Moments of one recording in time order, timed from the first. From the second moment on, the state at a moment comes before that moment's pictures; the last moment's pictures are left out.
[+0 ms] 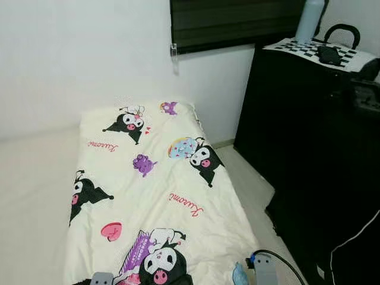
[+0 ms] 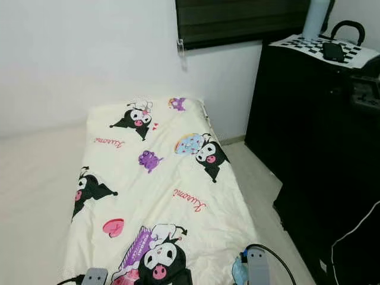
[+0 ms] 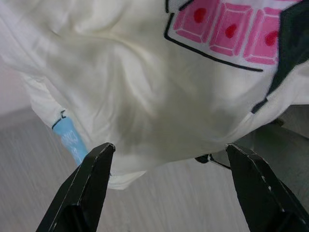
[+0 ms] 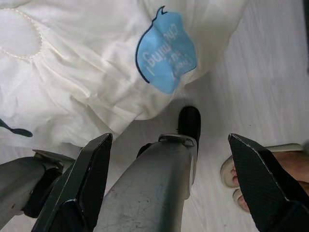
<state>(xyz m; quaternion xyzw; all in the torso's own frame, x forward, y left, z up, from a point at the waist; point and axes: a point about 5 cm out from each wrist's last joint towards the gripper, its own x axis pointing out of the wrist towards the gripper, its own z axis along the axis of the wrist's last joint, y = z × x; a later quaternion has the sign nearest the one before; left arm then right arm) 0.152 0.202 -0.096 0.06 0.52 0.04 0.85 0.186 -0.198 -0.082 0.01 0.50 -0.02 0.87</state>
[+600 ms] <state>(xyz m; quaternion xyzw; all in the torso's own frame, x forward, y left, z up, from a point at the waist) 0.137 0.205 -0.101 0.07 0.54 0.03 0.84 0.174 -0.183 -0.090 0.00 0.52 -0.01 0.85</state>
